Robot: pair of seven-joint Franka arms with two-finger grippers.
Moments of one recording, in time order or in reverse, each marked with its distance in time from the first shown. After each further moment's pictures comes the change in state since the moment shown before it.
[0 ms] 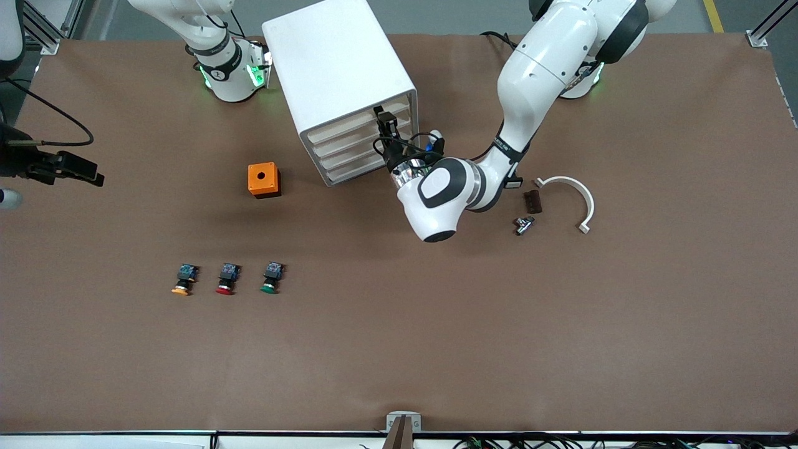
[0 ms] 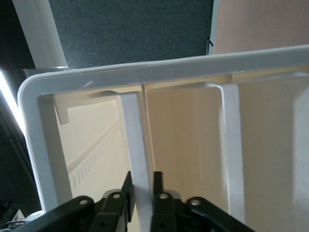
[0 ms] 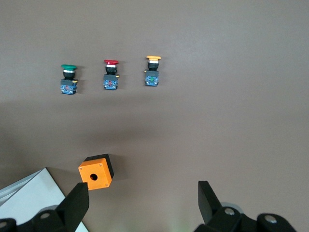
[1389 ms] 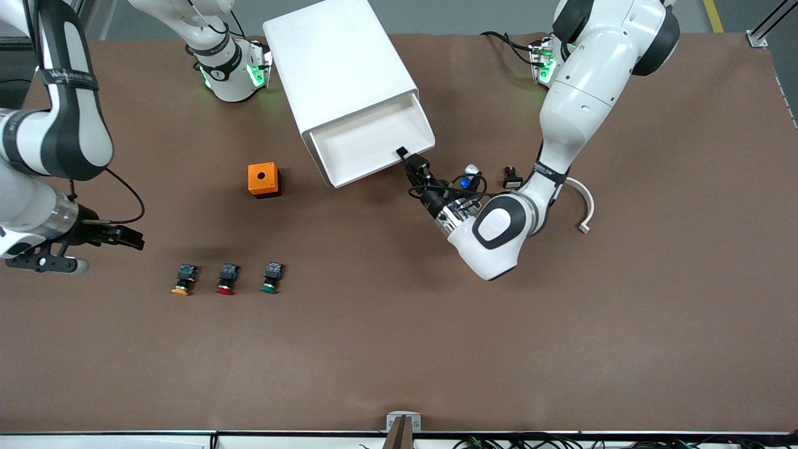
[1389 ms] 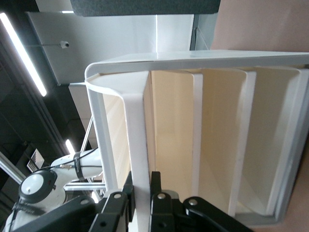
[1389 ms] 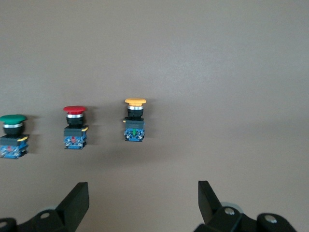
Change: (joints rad) left arm 0.211 0.024 0.001 0.013 -0.057 0.003 -0.042; right arm -0.010 0.190 0.009 -0.243 -0.036 0.549 0.051
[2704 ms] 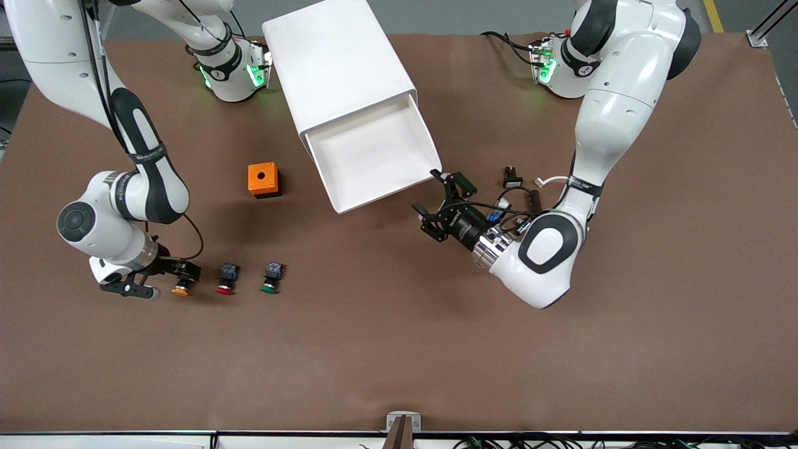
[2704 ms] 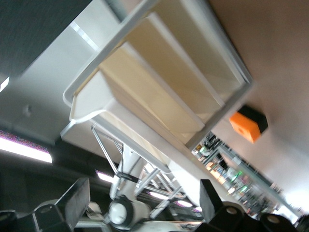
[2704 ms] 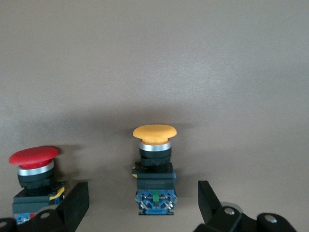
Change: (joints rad) left arm 0.112 0.011 0.012 0.145 0.013 0.009 0.752; right arm 0.045 0.296 0.008 -0.070 0.050 0.422 0.084
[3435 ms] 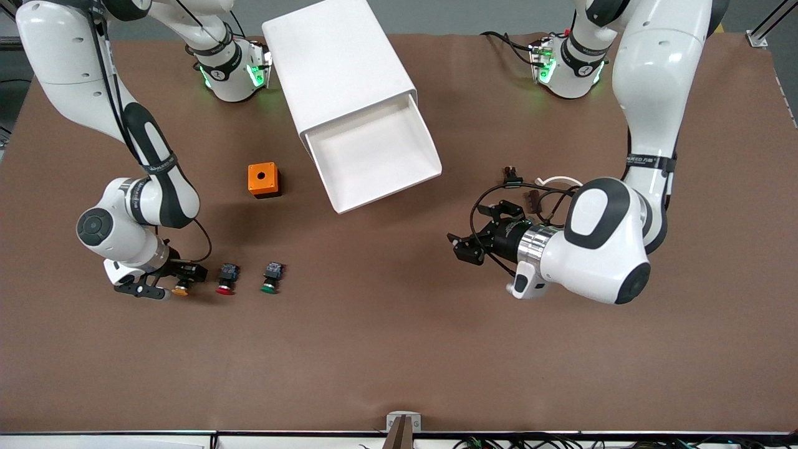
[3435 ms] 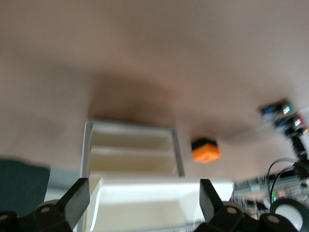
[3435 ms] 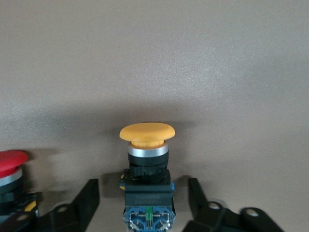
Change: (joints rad) left arm -0.017 -0.195 0.065 0.061 0.466 0.241 0.677; right arm 0.000 0.056 -0.006 -0.004 0.000 0.052 -0.001
